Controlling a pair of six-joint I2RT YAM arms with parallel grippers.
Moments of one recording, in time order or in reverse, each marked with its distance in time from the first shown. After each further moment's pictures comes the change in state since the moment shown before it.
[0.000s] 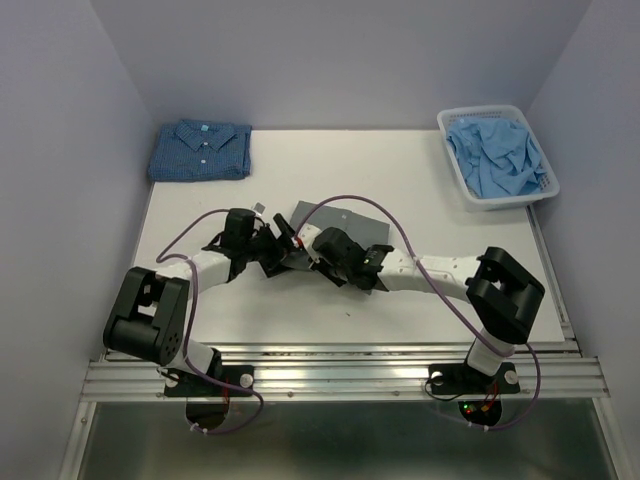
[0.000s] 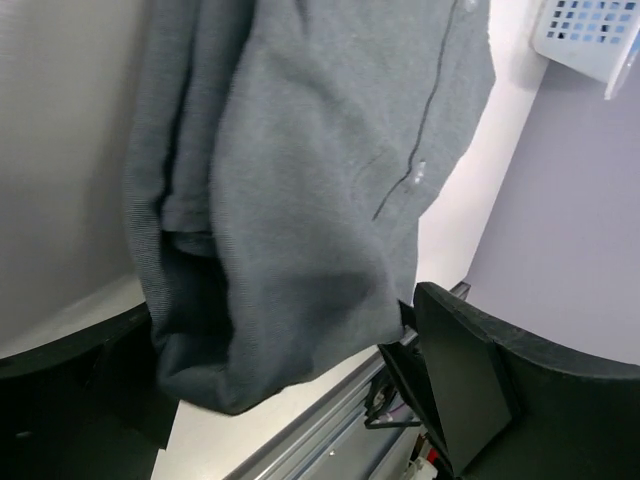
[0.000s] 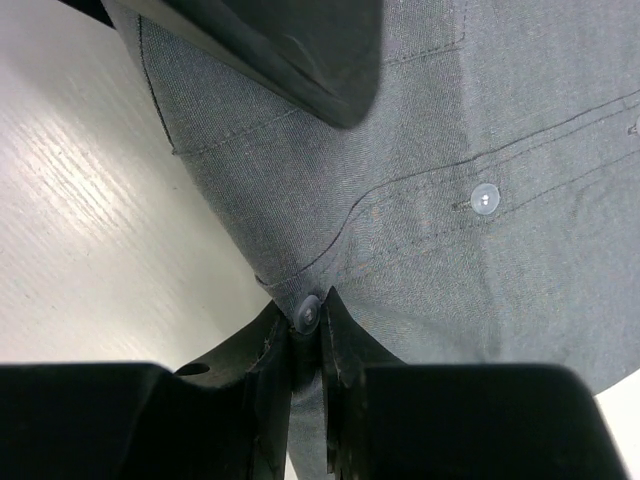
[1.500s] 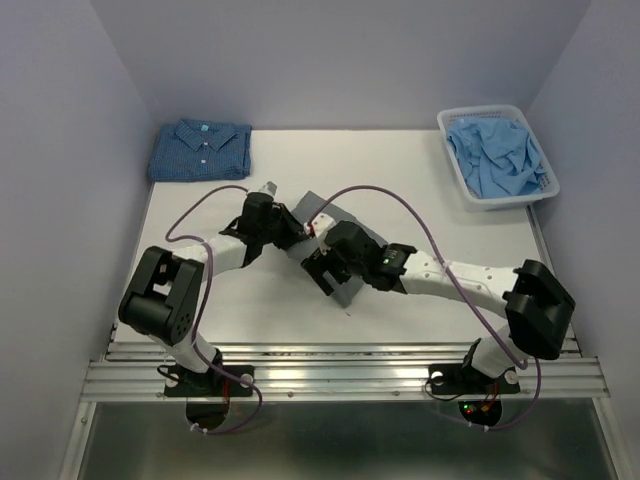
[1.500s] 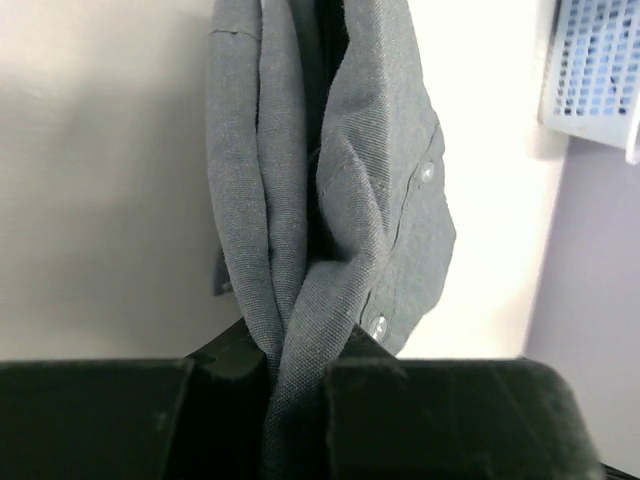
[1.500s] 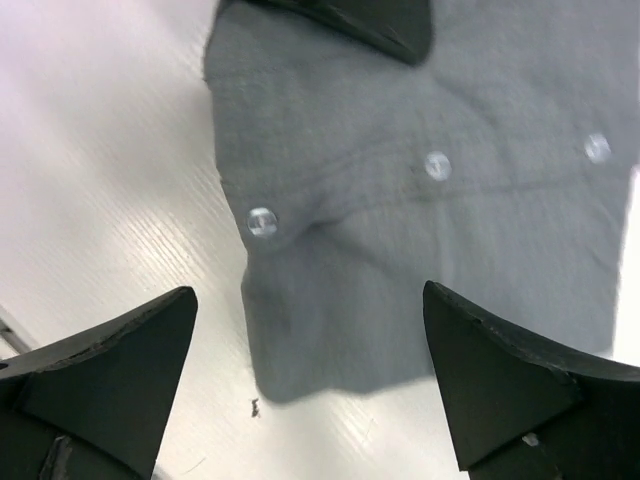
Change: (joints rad) left arm -0.088 0.176 0.158 0.124 -0.180 0.035; right arm -0.003 -0.140 -0.029 0.000 -0.084 0.133
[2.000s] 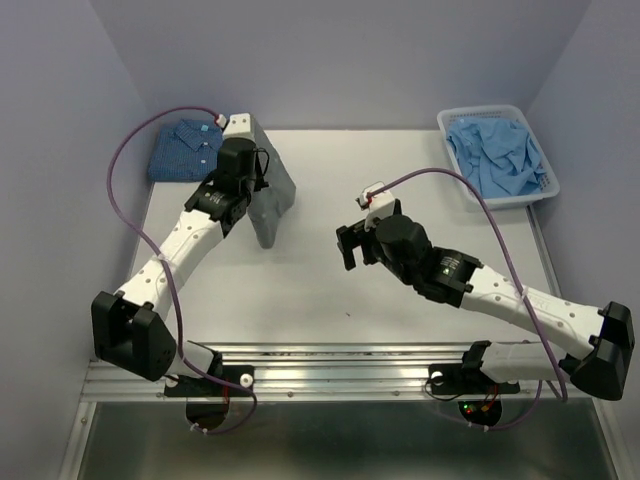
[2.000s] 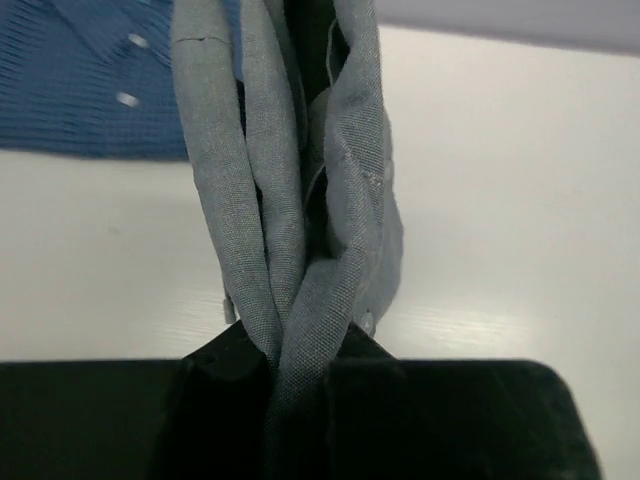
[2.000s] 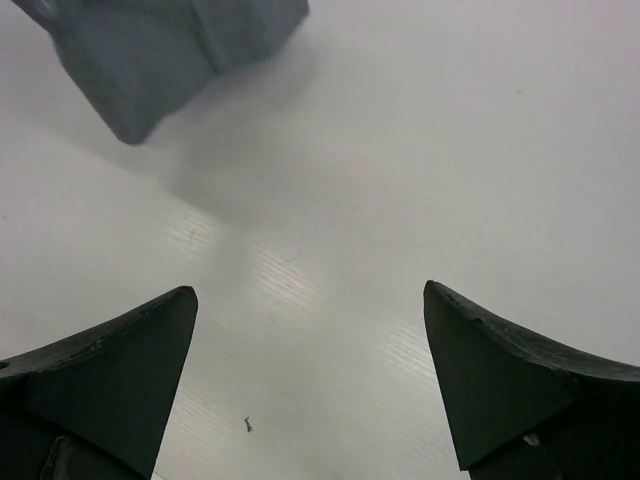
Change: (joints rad) left arm 0.000 -0.255 0.430 -0.498 -0.635 0.610; right arm 0.000 -0.397 -0.039 -0.016 0.275 0.163
